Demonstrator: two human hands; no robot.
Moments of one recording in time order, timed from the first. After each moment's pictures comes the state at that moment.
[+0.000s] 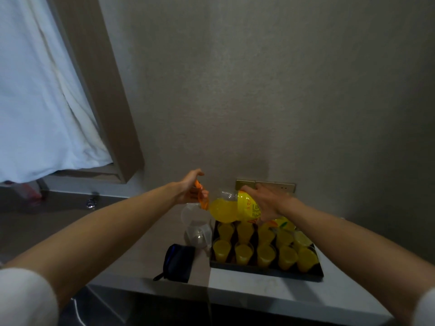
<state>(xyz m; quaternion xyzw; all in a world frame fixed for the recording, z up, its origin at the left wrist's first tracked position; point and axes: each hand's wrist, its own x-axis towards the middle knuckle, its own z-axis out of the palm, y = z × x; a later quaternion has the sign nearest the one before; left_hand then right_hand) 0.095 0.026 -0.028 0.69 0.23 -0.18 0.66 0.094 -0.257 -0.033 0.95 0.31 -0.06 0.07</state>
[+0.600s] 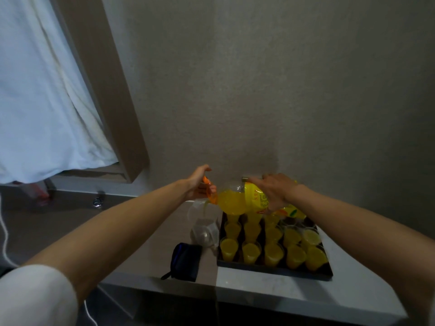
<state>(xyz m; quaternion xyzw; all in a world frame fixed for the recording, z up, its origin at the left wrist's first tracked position) 0.108 0.026 -0.027 0.67 0.22 -0.17 0.69 0.116 -0.246 -0.015 0.95 0.30 -0.04 0.11</state>
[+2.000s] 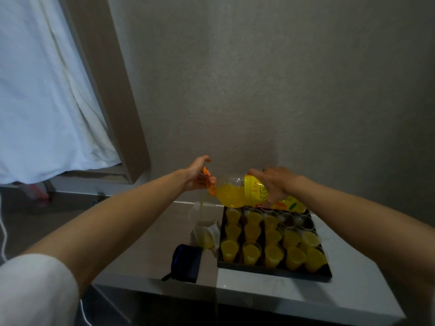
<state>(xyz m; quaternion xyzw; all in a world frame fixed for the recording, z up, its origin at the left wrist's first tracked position) 0.113 0.031 0.007 0.70 0.20 -0.15 0.67 0.118 -0.240 0.017 0.94 0.30 -0.05 0.12</state>
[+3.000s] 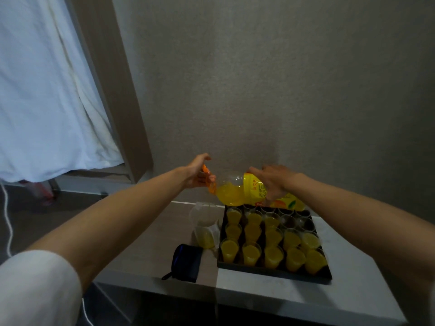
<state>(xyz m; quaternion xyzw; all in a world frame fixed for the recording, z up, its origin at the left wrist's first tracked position) 0.105 0.029 0.018 0.70 0.20 -0.13 0.67 0.115 -0.238 0.029 0.94 0.30 -0.06 0.12</state>
